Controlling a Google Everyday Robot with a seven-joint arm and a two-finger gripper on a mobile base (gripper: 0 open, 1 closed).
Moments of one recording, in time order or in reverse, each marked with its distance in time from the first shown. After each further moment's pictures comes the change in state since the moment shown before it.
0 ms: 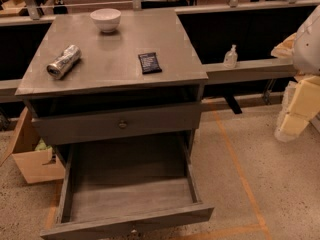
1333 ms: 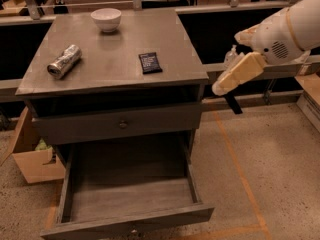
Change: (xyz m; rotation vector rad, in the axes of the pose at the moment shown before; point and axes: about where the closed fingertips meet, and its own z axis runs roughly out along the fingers) arm -0.083 -0.092 0.056 0.018 -0.535 0.205
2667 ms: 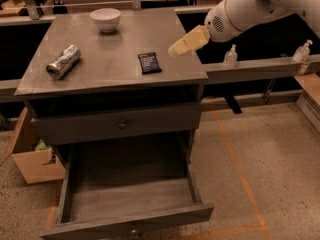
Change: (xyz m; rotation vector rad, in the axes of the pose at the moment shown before) arm -0.055 -0.085 0.096 0.096 0.003 0.375
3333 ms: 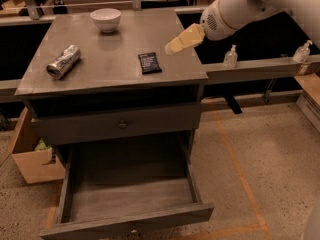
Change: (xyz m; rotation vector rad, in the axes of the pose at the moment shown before) arm -0.007 -0.006 0.011 0.050 0.020 0.037
